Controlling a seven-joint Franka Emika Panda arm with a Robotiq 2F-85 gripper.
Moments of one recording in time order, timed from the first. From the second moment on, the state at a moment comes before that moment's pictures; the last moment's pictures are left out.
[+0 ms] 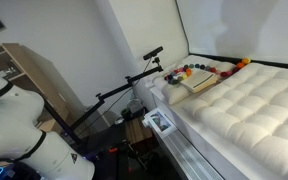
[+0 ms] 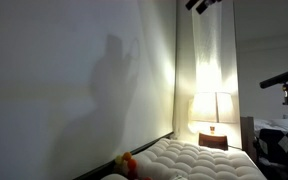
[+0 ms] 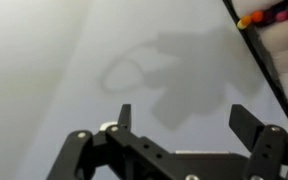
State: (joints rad) arm 0.13 -0.06 0.04 -1.90 -0.39 2.77 -0.62
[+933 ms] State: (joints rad) arm 0.02 0.30 0.09 -1.42 -0.01 2.06 -1.06
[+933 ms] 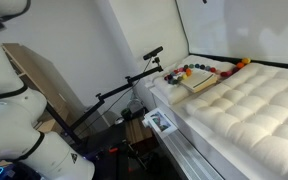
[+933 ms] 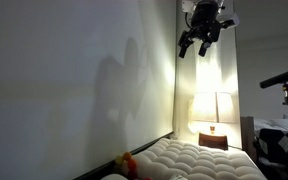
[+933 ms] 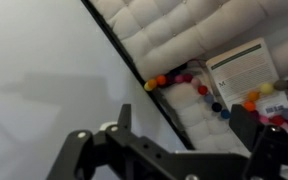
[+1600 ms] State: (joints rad) arm 0.02 0.39 0.08 -1.31 -0.10 1.96 -1.08
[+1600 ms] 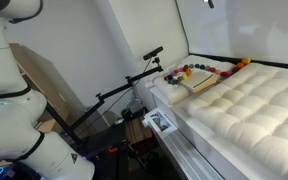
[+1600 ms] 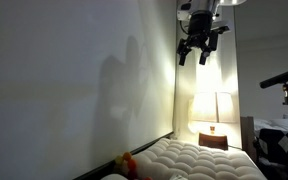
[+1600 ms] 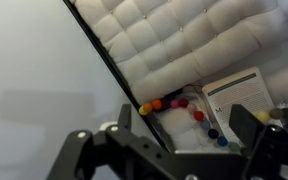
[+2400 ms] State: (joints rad) arm 0.00 0.55 0.08 -1.41 -0.16 2.07 -1.10
